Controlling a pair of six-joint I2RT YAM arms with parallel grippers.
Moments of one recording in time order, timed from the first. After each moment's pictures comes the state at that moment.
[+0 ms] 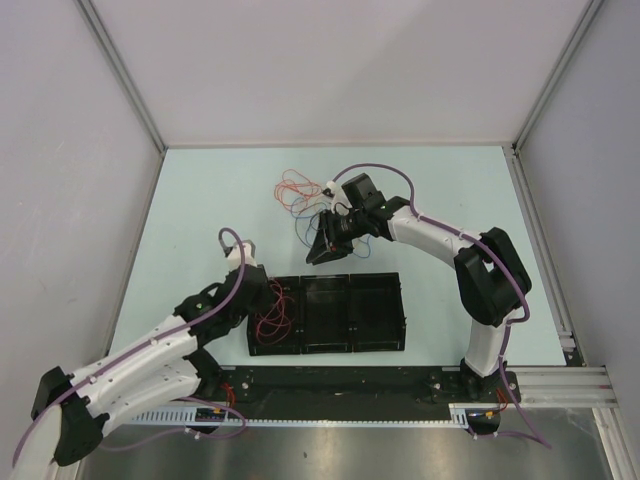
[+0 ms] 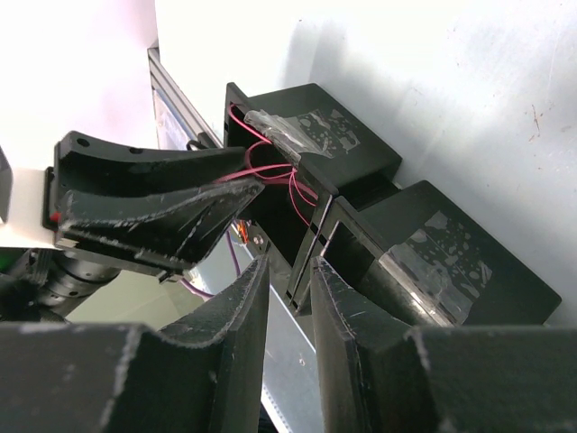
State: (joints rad) left arm -0.77 0.80 0.49 -0.48 -0.41 -0.74; right arm 0.65 1.85 1.38 -0.38 -0.74 0.68
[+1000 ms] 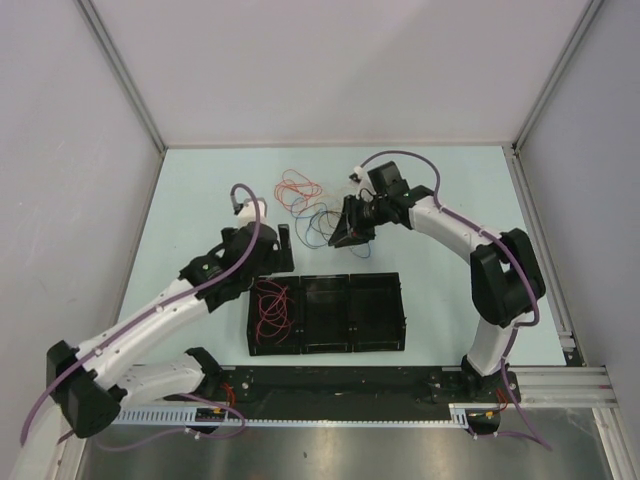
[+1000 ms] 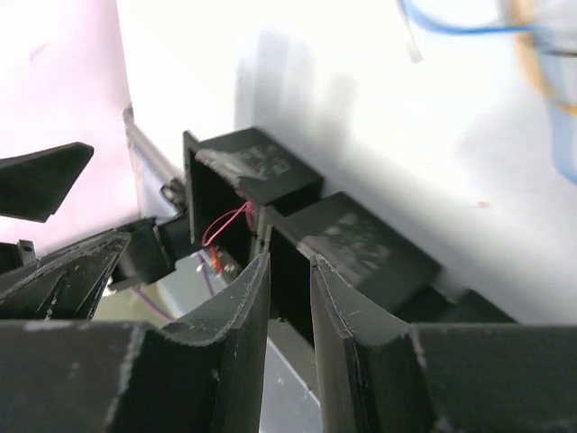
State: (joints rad) left arm -0.76 1.01 0.89 -0.63 -0.52 -0.59; right arm 0.54 1.81 1.38 -0.45 -0.68 0.62
